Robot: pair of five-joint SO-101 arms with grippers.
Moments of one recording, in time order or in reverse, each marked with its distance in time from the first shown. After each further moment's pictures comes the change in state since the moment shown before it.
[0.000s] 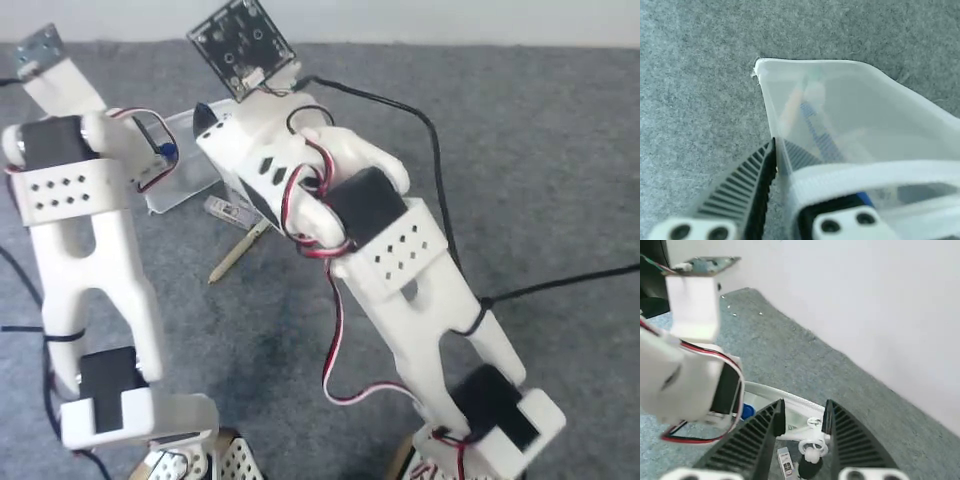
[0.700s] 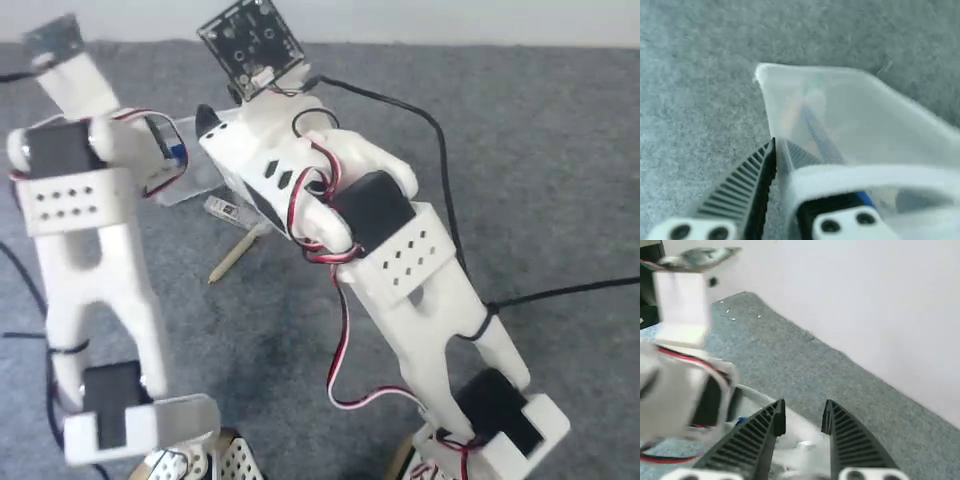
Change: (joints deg) left arm 1.7 -6.0 -0.5 1.0 -4.1; right arm 1.4 -1.6 0.0 1.2 -2.5
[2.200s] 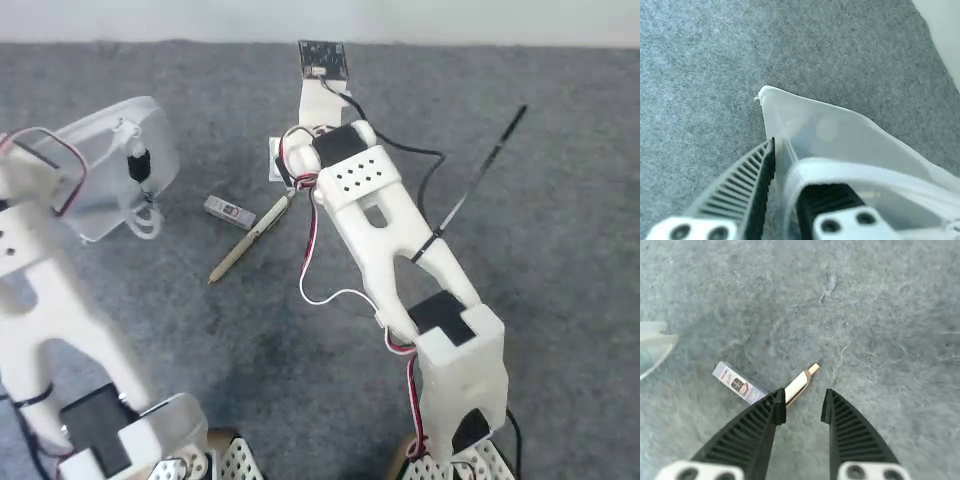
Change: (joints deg) left arm -20.1 -3.8 3.0 -2.1 11.0; right arm 10.6 30.5 0.0 5.5 -30.0
